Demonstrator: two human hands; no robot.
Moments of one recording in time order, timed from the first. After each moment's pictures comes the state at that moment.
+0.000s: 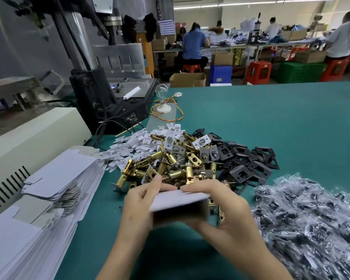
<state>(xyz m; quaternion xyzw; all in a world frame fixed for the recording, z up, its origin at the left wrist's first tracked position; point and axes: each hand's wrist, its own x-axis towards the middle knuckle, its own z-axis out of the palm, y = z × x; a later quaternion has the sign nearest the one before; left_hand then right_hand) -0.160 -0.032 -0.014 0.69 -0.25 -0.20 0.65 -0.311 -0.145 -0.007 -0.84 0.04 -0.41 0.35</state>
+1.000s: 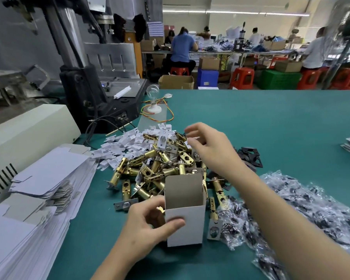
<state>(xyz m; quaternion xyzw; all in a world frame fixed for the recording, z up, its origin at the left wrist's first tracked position) -0.159 -0.005 -0.053 0.63 -0.45 -0.24 0.58 -0.245 -0.215 0.057 -0.87 0.24 -0.28 0.32</state>
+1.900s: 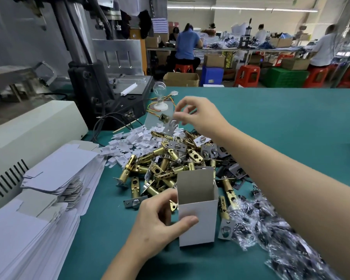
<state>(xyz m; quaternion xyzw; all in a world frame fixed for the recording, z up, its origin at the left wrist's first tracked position) -0.155 -0.007 -0.048 0.65 -0.50 -0.16 0.56 -0.177 -0.233 0.097 -0.88 0.18 -0.28 0.35</state>
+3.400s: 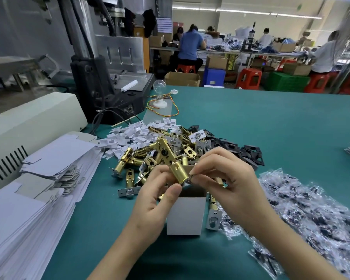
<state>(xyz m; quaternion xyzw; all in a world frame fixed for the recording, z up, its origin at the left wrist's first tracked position) -0.190 -0.012 -0.017 0.56 -0.48 -0.15 0.65 -0.321 -0.145 0.041 -0.85 0.03 -0.37 0.38</state>
